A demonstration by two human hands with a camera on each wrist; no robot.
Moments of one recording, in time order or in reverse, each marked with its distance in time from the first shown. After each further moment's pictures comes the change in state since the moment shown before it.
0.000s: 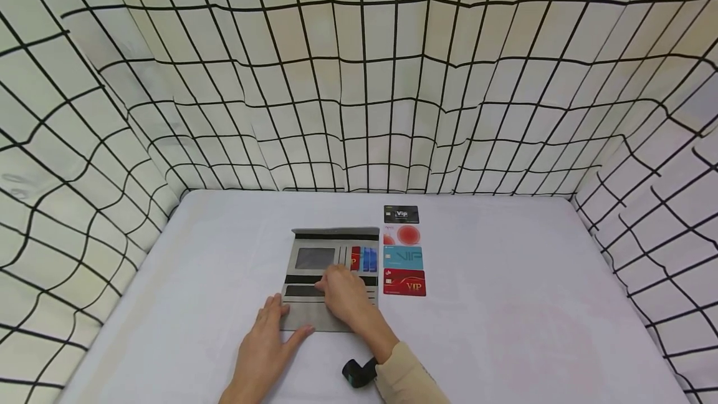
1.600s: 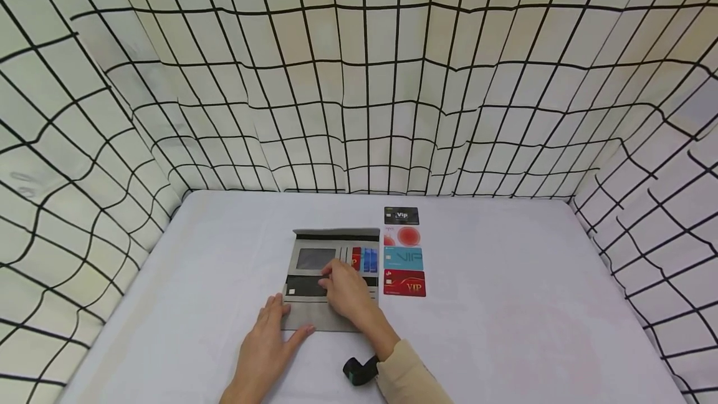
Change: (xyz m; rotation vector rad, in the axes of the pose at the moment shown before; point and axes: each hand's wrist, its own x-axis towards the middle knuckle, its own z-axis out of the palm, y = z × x) left_hand 0.000 0.000 0.000 0.006 -0.014 -0.004; right_hand 0.003 0.001 -0.006 0.187 -0.011 0.079
